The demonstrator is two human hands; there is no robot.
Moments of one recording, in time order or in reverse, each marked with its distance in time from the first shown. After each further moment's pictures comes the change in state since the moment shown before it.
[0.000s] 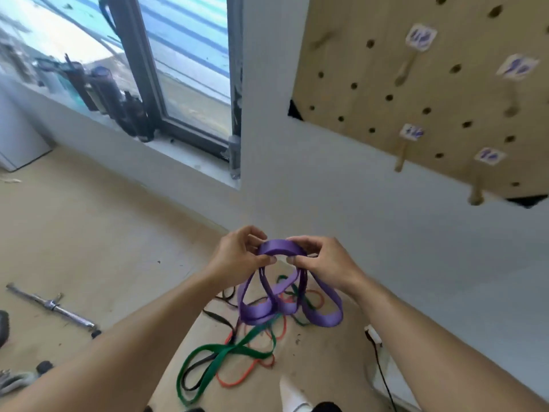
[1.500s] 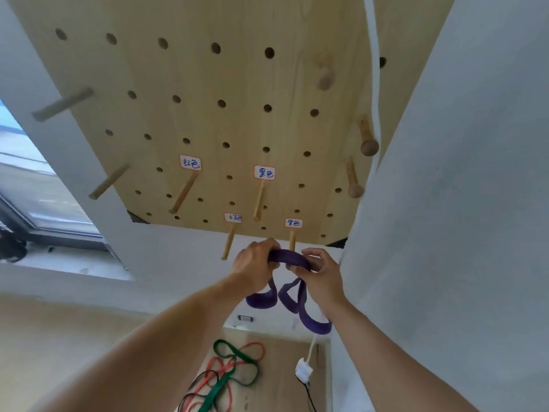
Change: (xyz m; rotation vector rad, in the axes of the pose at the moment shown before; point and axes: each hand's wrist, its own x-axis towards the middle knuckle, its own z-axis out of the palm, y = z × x) left_hand 0.100 0.301 0.247 0.606 -0.213 0.423; right_hand -0.078 0.020 -0.303 0.442 0.715 0.130
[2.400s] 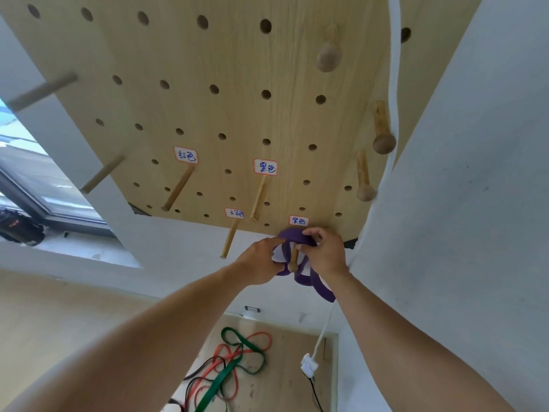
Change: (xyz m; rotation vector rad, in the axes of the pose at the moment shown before) left_hand 0.028 0.006 0.002 -0.129 -0.221 -0.126; right_hand 0.090 0.002 0.002 -0.288 0.003 -0.134
